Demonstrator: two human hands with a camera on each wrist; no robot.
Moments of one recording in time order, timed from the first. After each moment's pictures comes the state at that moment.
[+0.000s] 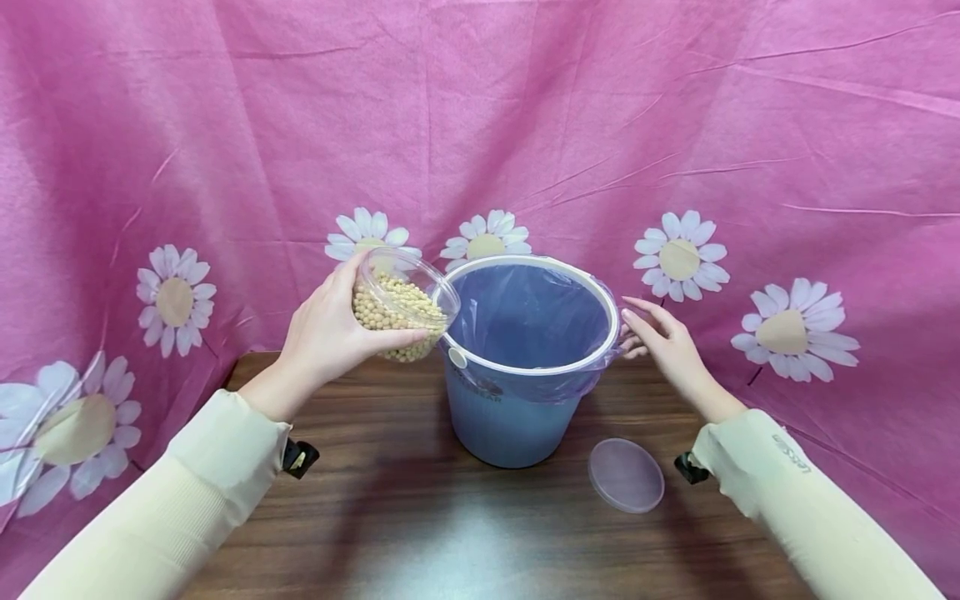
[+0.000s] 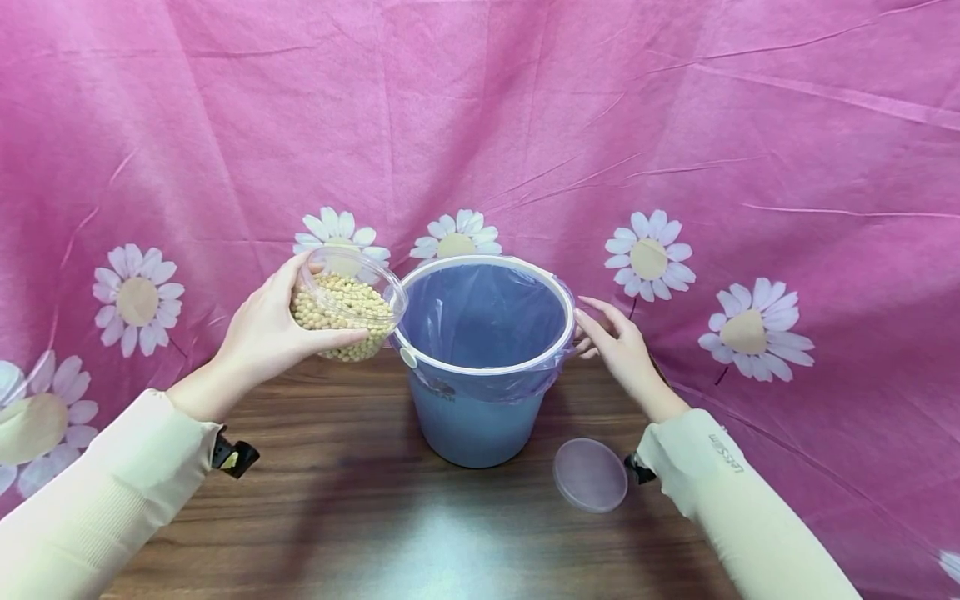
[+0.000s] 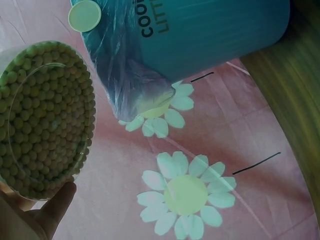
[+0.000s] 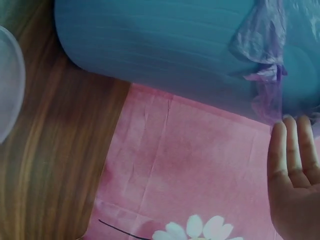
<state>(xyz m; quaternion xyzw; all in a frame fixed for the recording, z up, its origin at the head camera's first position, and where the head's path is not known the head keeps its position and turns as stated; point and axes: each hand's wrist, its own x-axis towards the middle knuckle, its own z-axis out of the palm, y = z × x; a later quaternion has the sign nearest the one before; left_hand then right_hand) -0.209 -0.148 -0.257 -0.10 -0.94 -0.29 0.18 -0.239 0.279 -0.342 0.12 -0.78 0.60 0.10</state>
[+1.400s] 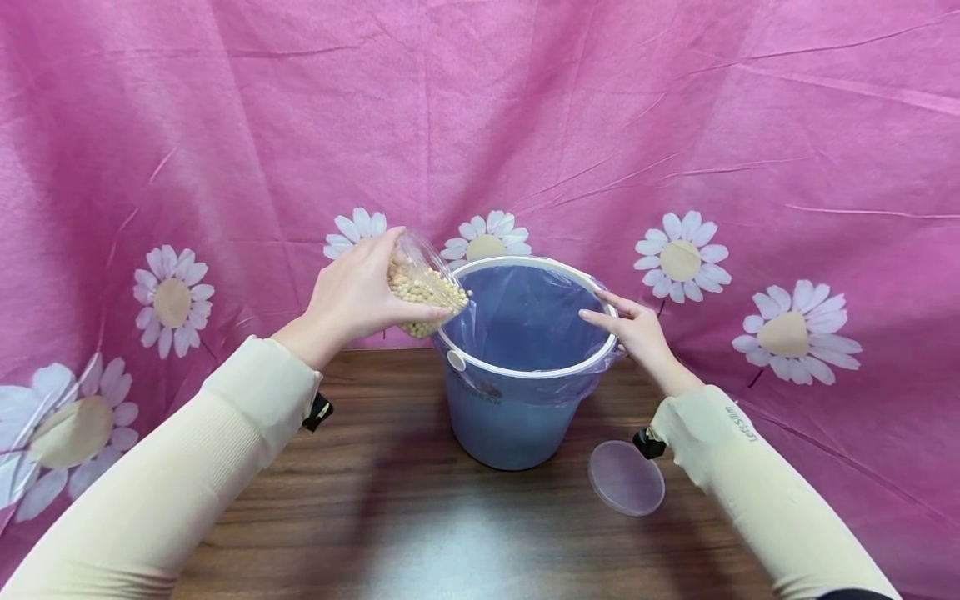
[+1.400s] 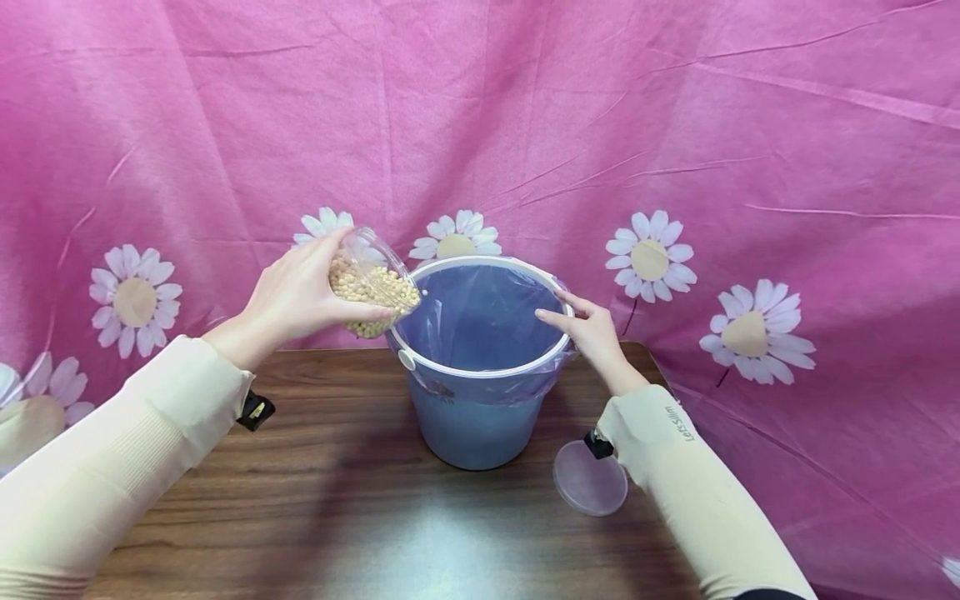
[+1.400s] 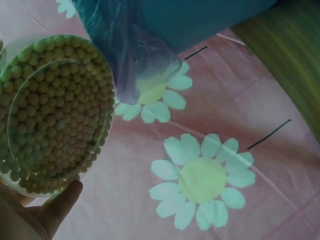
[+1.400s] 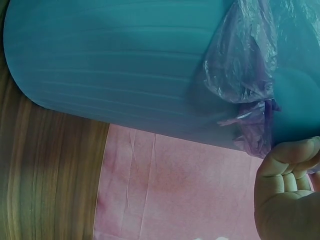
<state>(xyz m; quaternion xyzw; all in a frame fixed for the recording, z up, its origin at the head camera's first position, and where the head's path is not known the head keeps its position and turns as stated) -0.250 -0.128 -0.236 -0.15 -0.96 -0.19 0.16 -0.271 0.248 -0.333 -0.02 -0.84 0.53 0.07</state>
